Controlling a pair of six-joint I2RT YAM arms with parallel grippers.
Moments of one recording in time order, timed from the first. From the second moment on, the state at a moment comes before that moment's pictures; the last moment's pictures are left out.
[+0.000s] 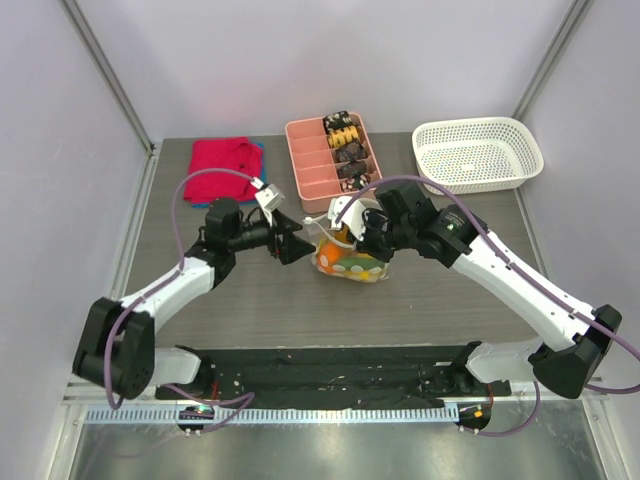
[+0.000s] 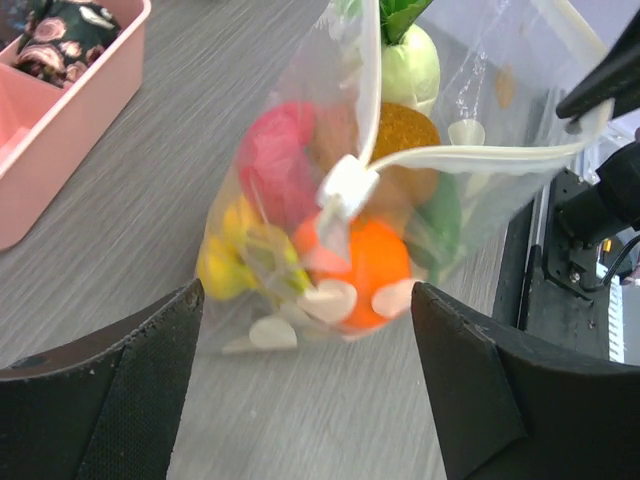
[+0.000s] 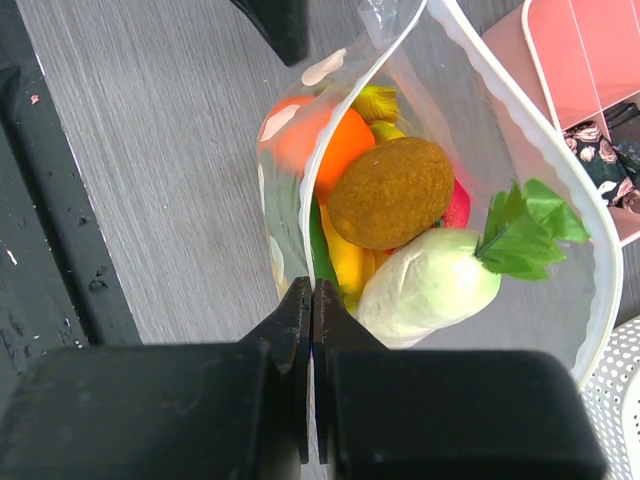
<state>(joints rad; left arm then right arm) -0.37 1.28 0.70 0.31 0.80 -0.12 0.77 1.28 1.36 -0.87 -0.22 -0.55</state>
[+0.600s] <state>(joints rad) -0.43 1.50 0.70 0.78 0.86 -0.34 0.77 1.27 1.38 -0.89 -0.18 -0.55</state>
